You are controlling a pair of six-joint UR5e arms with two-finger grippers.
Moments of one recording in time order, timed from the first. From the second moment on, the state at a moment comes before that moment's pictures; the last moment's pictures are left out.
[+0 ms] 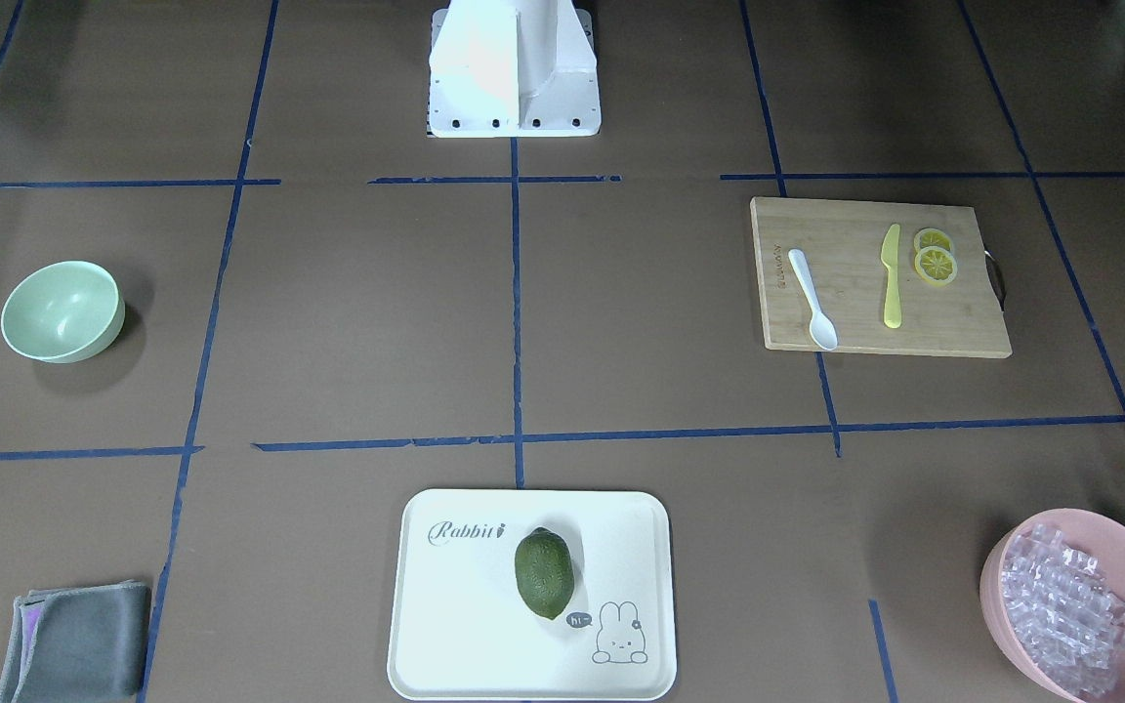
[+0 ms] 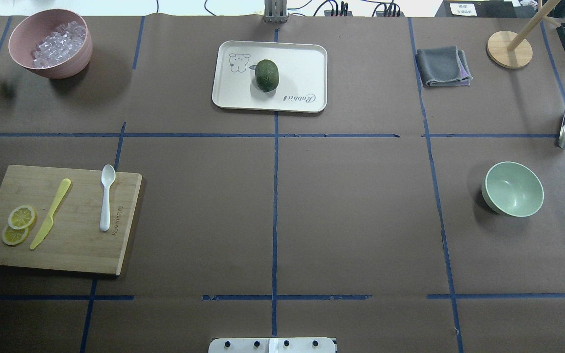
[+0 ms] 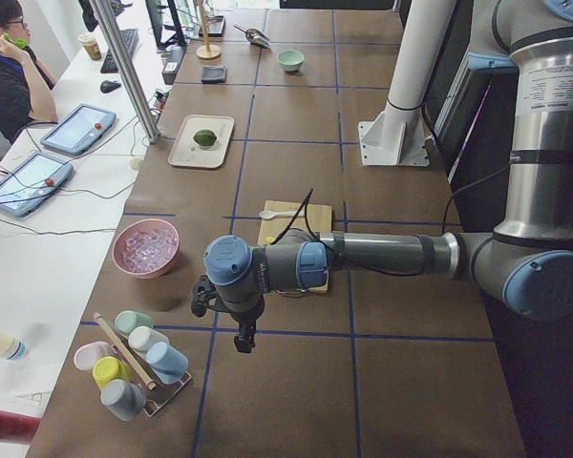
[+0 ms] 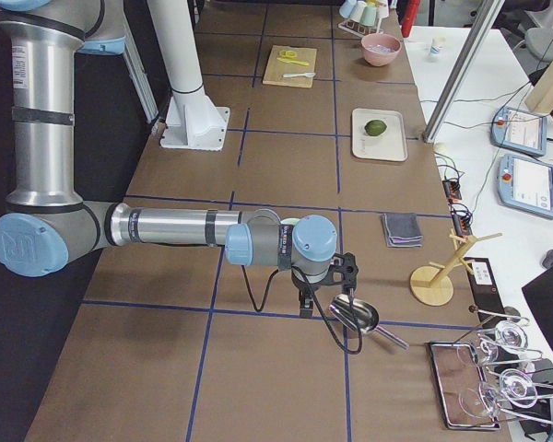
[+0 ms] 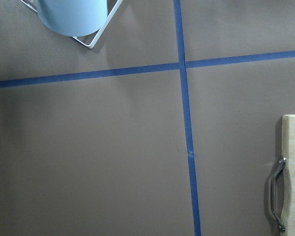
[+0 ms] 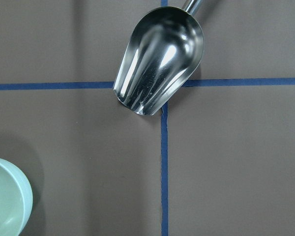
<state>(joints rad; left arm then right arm) -1.60 -1.55 -1.61 -1.46 -2.36 0.19 1.58 -1.64 1.66 -1.56 2.41 0.03</state>
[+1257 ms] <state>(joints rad) -1.60 -1.55 -1.61 -1.46 -2.36 0.20 1.58 -1.63 1.67 -1.57 2.41 0.03</state>
